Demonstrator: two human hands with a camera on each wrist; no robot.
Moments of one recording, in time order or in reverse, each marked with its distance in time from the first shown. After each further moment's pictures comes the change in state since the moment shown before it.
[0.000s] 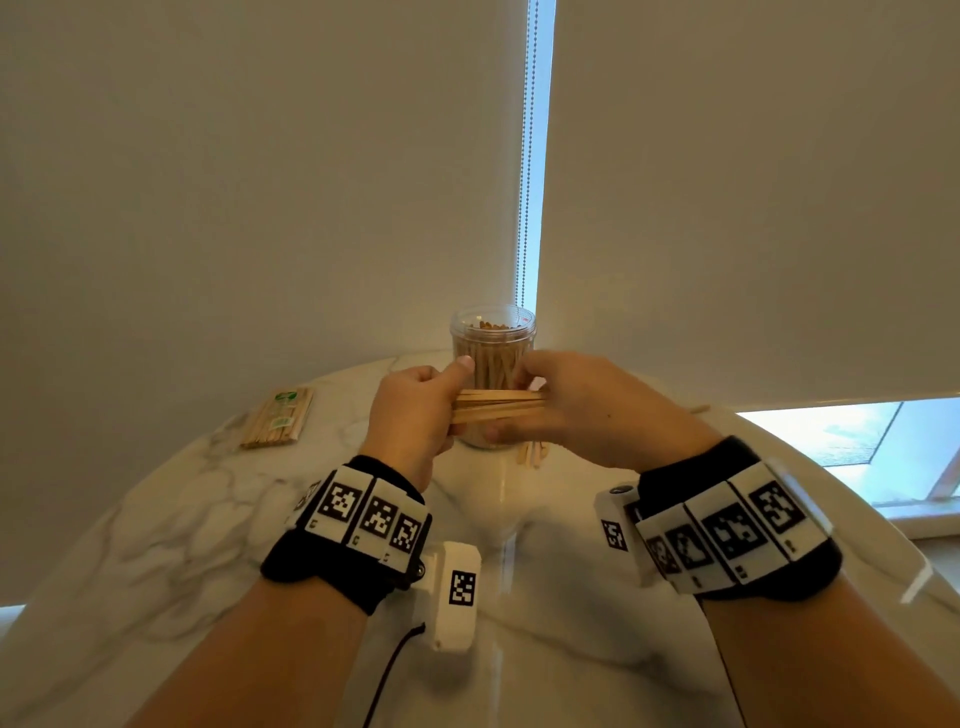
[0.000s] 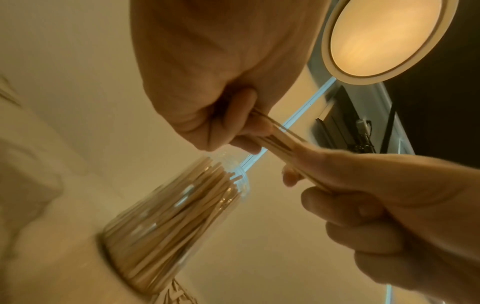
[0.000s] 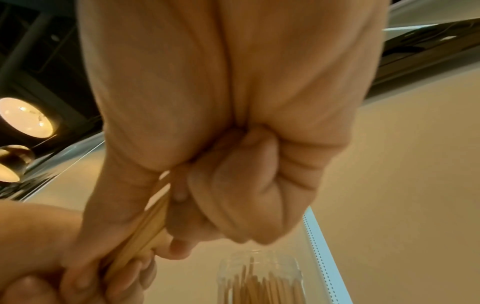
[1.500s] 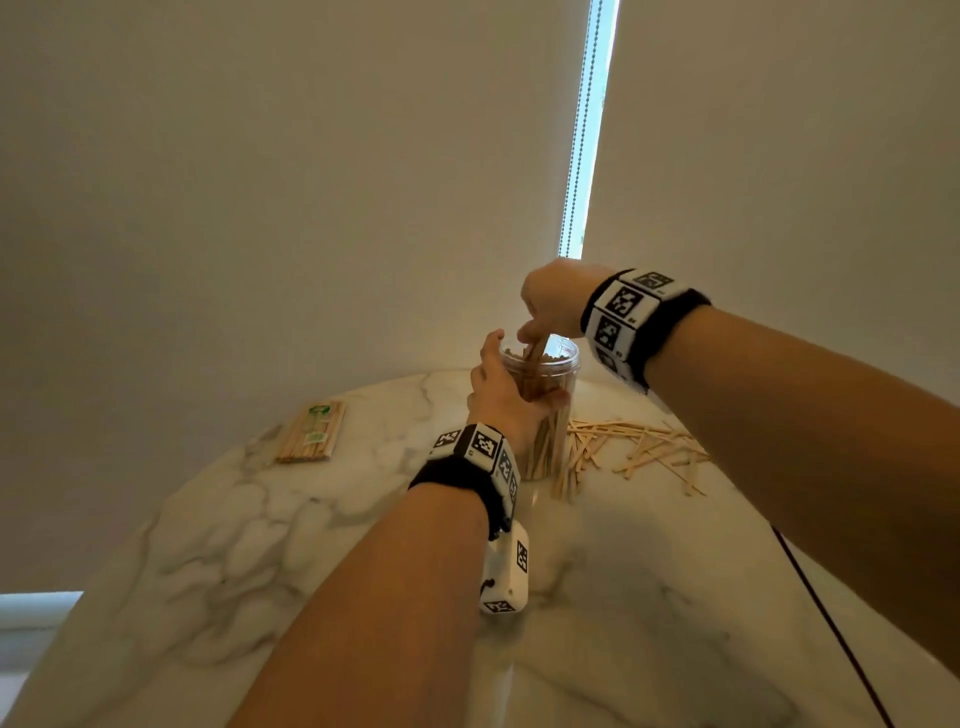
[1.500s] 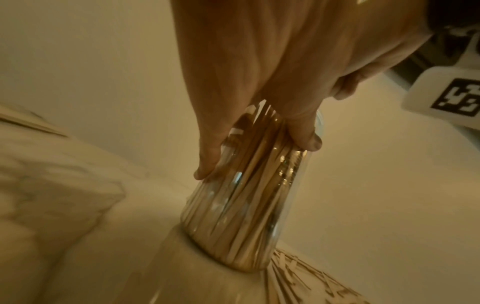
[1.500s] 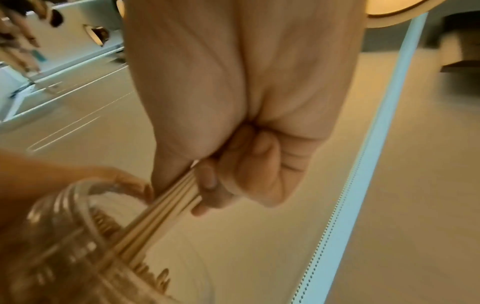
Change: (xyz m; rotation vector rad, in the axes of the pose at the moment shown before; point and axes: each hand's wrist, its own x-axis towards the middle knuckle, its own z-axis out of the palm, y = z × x) left_hand 0.075 -0.019 0.040 0.368 -0.087 0.149; right_hand 0.164 -0.032 -0.040 -0.784 -0.116 0.050
